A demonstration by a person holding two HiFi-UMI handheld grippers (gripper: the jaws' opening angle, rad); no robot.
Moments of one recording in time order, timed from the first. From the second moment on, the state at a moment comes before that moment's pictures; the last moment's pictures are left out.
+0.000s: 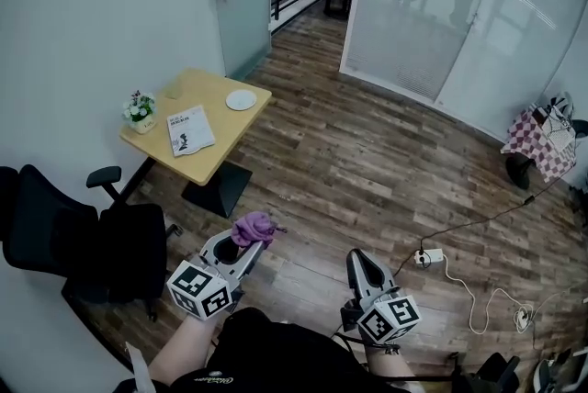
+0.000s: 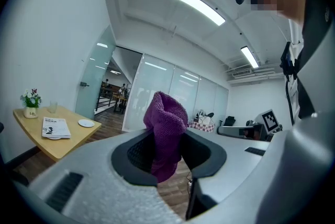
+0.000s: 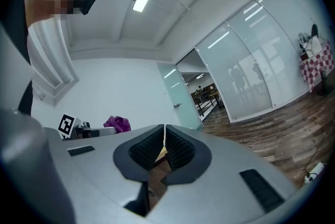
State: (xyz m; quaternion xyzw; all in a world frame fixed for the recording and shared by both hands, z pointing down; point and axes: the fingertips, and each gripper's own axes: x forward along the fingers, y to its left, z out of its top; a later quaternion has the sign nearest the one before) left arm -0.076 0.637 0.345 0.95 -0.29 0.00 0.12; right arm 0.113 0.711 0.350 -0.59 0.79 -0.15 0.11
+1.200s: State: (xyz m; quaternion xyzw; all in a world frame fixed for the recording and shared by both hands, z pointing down) left arm -0.086 0.424 0.353 0.95 -0.28 -0.02 0.15; right arm 0.105 0.506 0.347 -0.61 0.78 -0.15 0.07
